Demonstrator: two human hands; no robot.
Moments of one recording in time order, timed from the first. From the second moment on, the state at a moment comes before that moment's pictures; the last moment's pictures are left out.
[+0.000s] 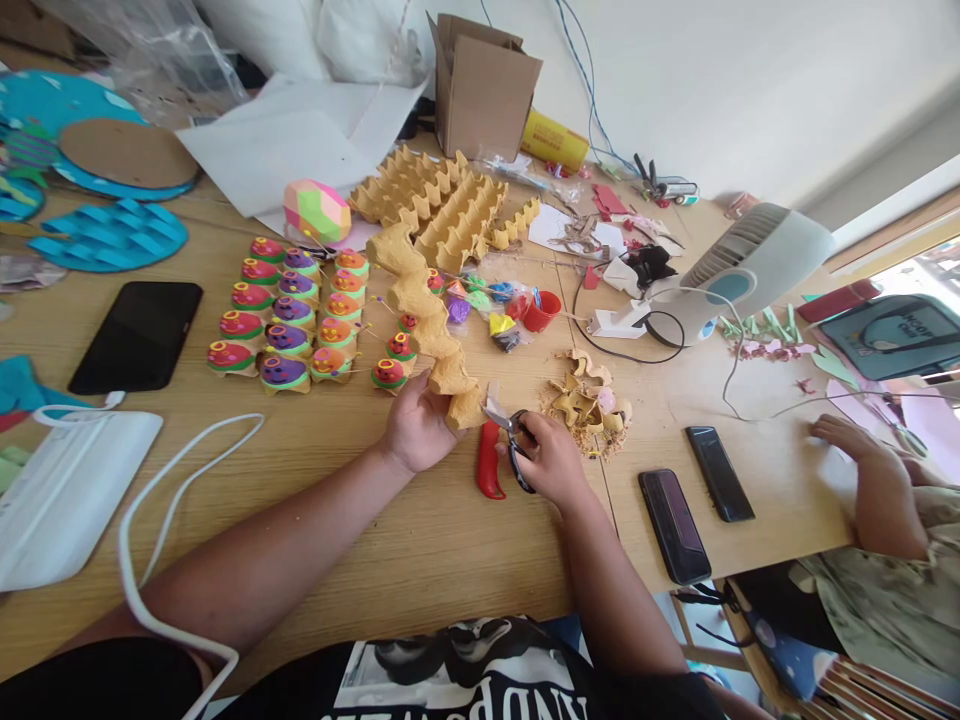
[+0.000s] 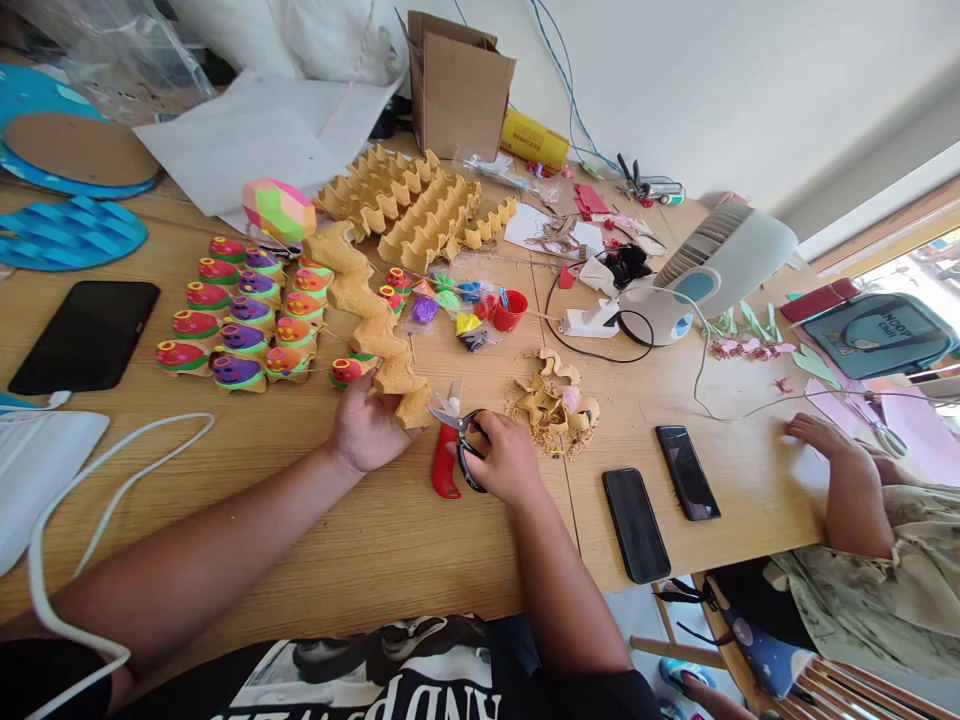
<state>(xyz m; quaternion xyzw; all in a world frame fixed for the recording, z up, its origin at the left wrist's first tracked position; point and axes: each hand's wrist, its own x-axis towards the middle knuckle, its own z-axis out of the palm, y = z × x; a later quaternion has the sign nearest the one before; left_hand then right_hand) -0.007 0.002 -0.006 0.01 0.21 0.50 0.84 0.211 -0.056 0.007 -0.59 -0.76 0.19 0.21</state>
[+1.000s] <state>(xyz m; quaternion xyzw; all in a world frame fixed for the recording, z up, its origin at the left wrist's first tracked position) -0.004 0.001 0.006 -0.01 0.24 0.50 0.83 0.212 -0.063 -0.004 -0.62 -0.76 -0.01 0.17</state>
